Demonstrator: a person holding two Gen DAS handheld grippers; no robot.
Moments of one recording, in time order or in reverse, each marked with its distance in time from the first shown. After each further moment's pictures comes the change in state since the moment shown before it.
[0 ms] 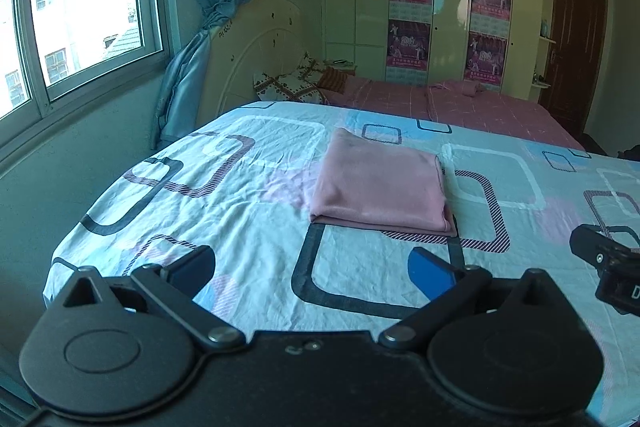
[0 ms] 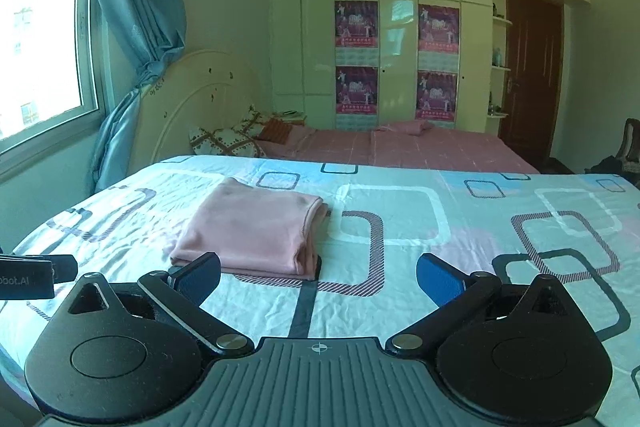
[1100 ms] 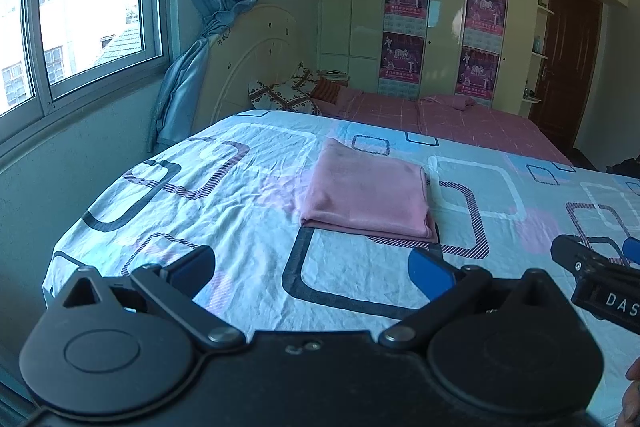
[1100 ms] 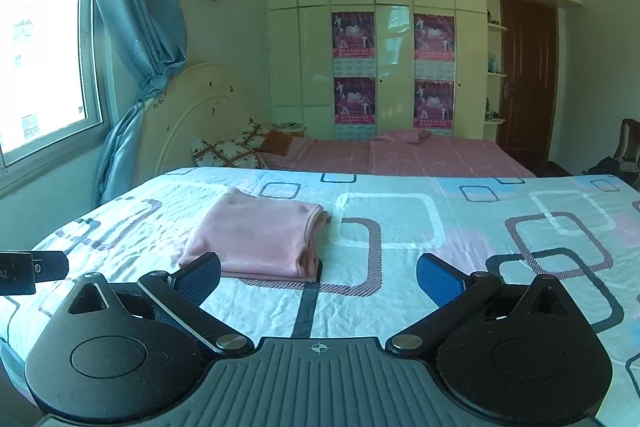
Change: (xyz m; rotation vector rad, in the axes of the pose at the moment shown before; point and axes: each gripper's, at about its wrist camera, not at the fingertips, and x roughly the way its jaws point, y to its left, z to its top) left arm -0.027 0.002 -0.008 -0.029 -0.027 -0.035; right arm -0.036 -0.004 -0.006 0.017 -0.038 0.000
